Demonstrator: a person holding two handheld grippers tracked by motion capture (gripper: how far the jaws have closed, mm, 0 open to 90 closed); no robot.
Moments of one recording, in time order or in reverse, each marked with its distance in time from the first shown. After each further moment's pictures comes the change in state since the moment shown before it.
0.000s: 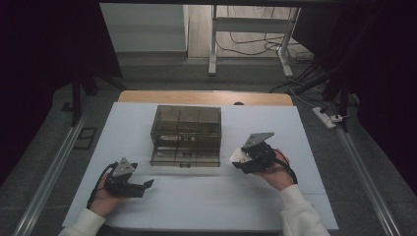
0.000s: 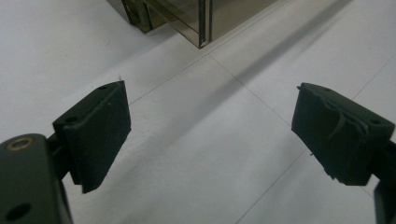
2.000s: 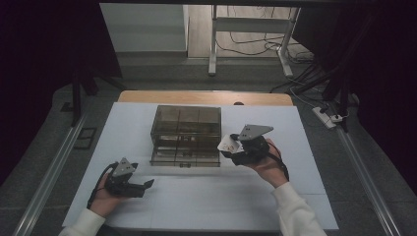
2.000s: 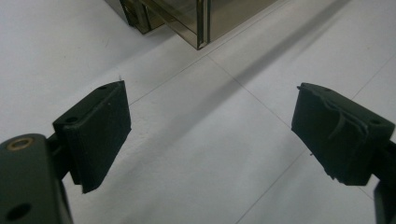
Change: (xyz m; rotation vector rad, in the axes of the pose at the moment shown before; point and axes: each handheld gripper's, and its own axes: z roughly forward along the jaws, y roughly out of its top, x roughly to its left) left arm -0.001 0.001 0.000 0.000 -0.001 0.002; right arm 0.012 0.039 -0.008 -0.220 0.001 -0.082
